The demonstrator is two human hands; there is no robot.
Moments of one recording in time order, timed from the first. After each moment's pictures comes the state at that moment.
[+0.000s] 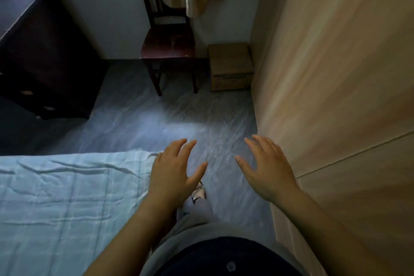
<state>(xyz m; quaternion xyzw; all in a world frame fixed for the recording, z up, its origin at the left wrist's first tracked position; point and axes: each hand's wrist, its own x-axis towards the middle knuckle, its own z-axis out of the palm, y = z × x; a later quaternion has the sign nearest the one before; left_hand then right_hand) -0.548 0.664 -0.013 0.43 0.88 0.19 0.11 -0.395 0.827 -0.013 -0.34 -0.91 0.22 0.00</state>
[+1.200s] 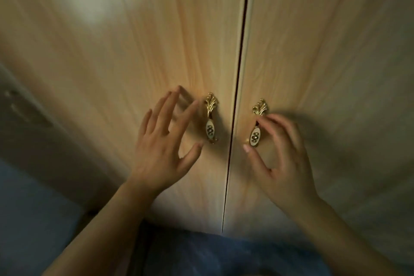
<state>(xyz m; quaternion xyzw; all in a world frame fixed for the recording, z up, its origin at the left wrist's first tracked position) -0.751 1.371 0.144 0.92 0.22 0.33 -0.03 -0.587 1.214 0.133 -0.68 -0.53 -0.16 0.47</state>
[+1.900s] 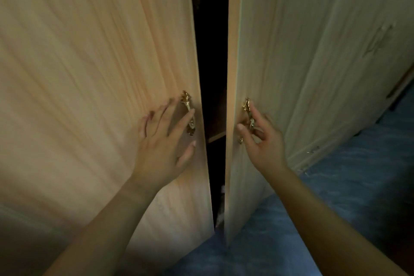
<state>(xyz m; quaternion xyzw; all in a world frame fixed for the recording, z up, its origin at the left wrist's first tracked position) -0.767 1.411 0.158 0.95 -0.04 0.30 -0.01 -0.680 1.205 0.117 -0.73 -0.24 -0.23 0.60</state>
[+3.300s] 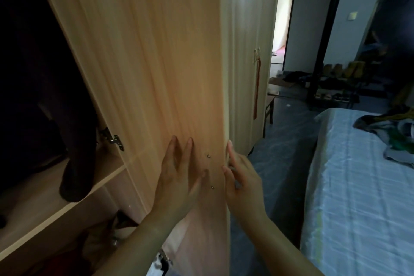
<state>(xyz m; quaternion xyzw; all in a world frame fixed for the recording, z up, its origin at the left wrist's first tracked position) -0.606 0.934 0.146 0.89 -0.22 0.25 0.31 -0.642 0.781 0.138 -0.80 -0.08 -0.38 0.46</state>
